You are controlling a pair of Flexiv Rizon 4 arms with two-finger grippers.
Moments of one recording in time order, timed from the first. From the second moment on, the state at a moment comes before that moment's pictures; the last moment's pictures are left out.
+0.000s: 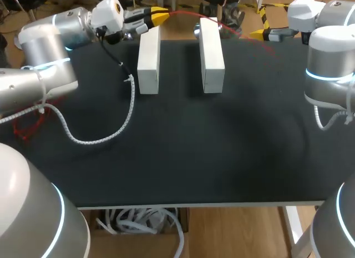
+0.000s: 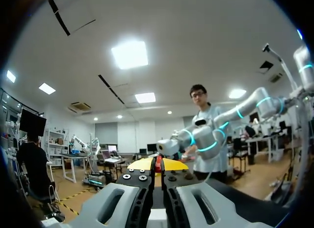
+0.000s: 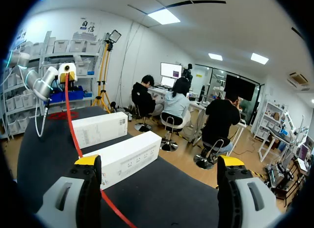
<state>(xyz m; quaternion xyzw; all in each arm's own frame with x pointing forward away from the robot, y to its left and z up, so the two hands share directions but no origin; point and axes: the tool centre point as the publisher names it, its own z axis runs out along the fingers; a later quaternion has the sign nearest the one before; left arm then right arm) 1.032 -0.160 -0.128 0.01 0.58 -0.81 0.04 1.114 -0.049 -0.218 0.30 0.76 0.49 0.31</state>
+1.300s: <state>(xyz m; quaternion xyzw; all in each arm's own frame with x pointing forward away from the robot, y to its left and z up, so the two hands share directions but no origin) 1.028 -0.168 -0.125 0.04 0.60 -0.80 0.04 1.114 -0.049 -0.218 0.30 0.76 0.49 0.31</state>
